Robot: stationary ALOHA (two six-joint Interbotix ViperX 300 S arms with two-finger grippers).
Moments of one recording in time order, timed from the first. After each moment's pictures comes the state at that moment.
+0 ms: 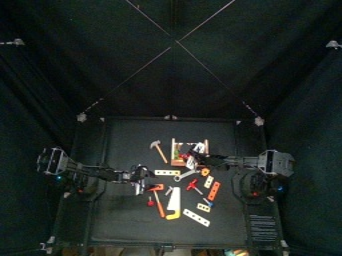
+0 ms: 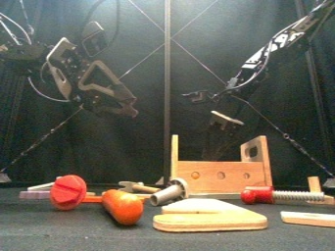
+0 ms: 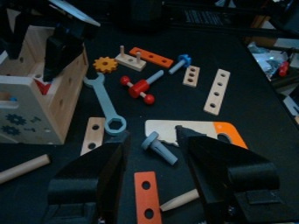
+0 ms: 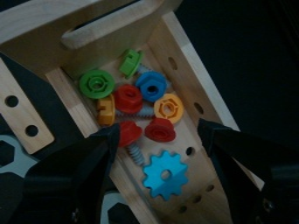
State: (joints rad) left arm -0.06 -0.19 1.02 -0.09 -0.52 0.00; right arm -0.26 -0.03 0.66 -0.78 0.46 0.82
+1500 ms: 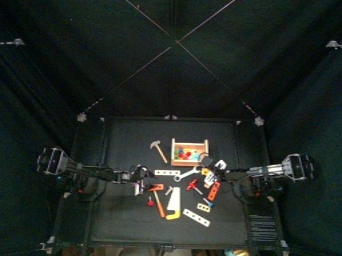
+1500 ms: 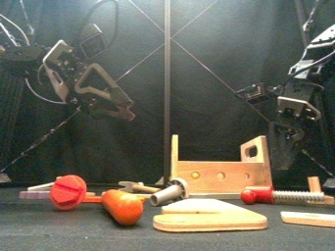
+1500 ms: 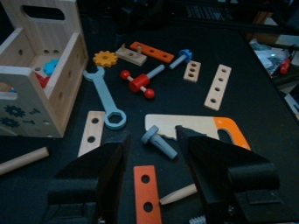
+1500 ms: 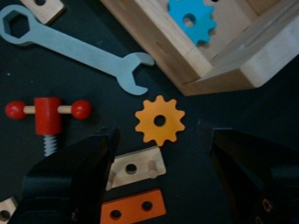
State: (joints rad) left arm -0.07 -0.19 1.04 -0.10 -0.52 0.00; right arm -0.04 -0.36 1.01 -0.62 0.57 1.14
